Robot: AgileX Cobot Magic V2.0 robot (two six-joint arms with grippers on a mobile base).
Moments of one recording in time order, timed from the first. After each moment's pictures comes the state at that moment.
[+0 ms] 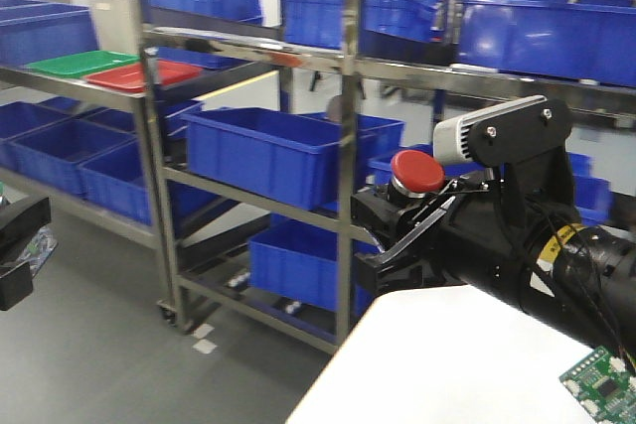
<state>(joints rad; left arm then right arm) -0.28 0.92 -0.86 -0.12 0.13 0.12 0.54 1.24 -1.04 -0.14 0.02 0.12</state>
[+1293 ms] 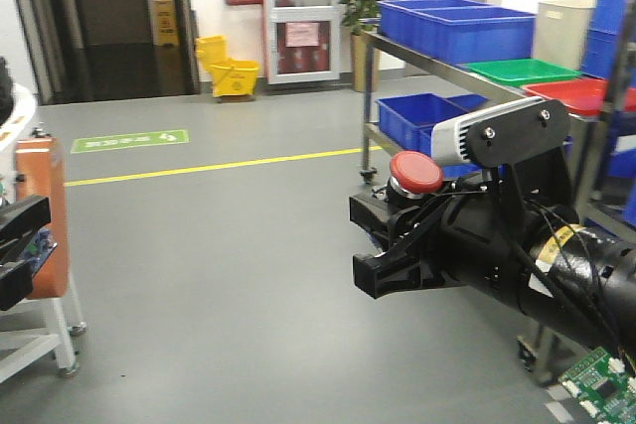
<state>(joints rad) -0.28 0.92 -0.86 -0.12 0.13 0.12 0.55 1.24 -1.04 -0.14 0.02 0.12</state>
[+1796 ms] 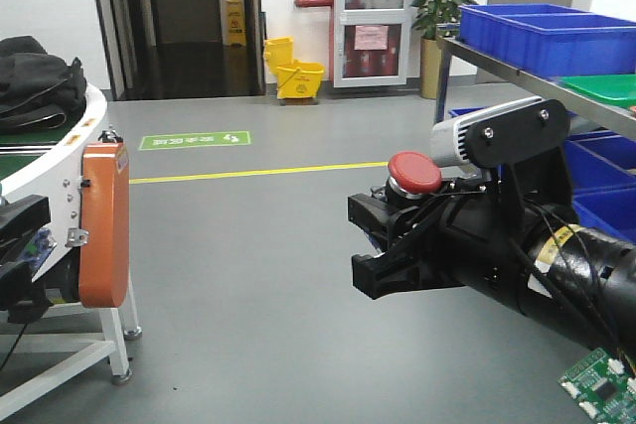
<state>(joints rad) -0.28 0.92 -0.86 -0.12 0.13 0.12 0.55 1.24 -1.04 -0.14 0.02 0.12</state>
